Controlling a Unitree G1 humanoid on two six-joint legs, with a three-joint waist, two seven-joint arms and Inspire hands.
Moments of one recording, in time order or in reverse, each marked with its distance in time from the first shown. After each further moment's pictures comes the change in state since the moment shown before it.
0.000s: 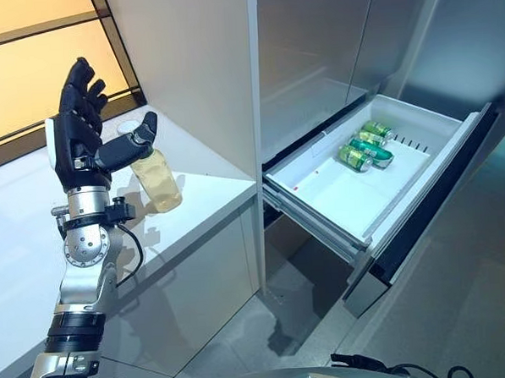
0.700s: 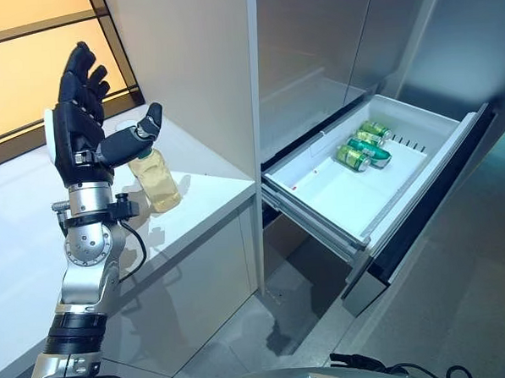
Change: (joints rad) left arm 0.001 -0.003 -0.022 -0.047 0.015 0.068 -0.039; right arm 0.000 0.002 0.000 -0.002 -0.001 0.004 -0.001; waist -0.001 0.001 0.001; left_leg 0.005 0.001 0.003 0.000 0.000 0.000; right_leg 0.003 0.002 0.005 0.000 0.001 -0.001
